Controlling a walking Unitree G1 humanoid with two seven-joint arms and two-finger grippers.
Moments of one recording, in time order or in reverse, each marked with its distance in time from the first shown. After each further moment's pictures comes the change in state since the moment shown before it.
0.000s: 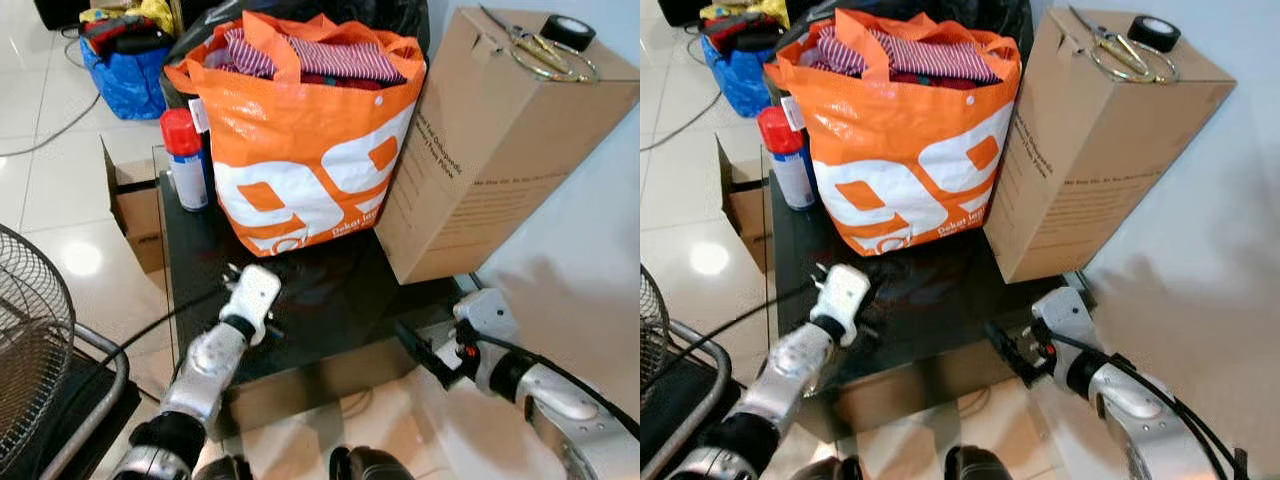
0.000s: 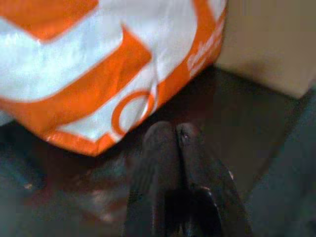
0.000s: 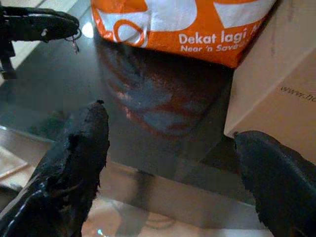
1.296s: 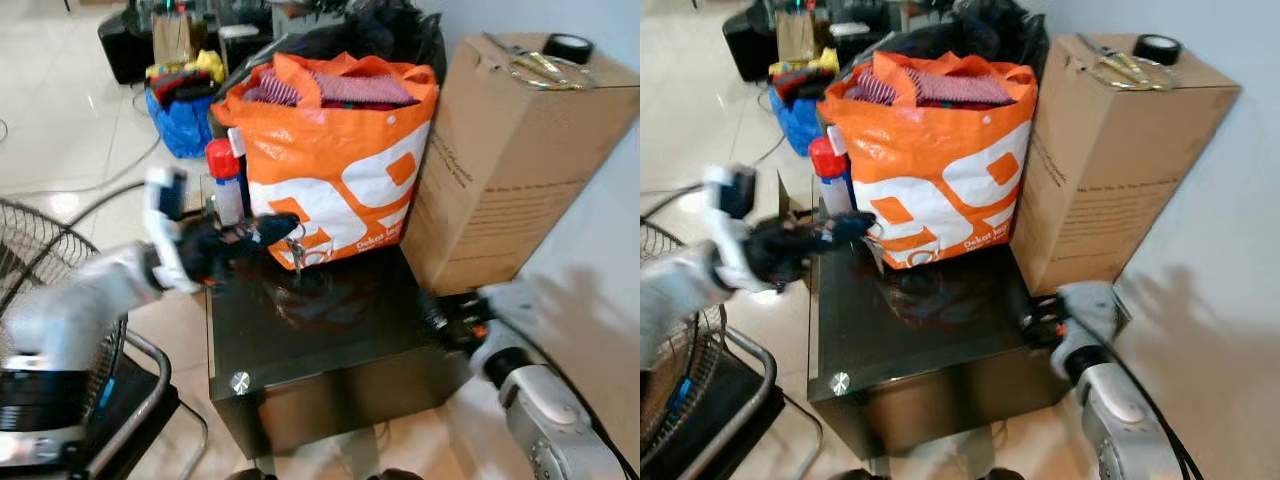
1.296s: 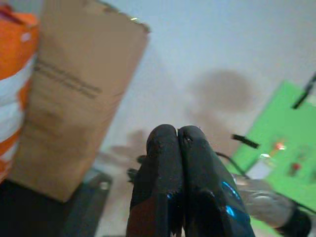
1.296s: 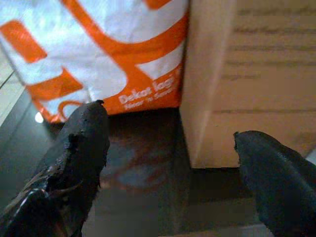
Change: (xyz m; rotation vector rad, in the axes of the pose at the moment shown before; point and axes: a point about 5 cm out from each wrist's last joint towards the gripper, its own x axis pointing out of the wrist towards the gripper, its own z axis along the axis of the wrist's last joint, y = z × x) left arm -0.062 0.059 0.143 -0.604 -0.239 -0.898; right arm 0.005 -0.009 -0.004 0.231 -0.137 -0.390
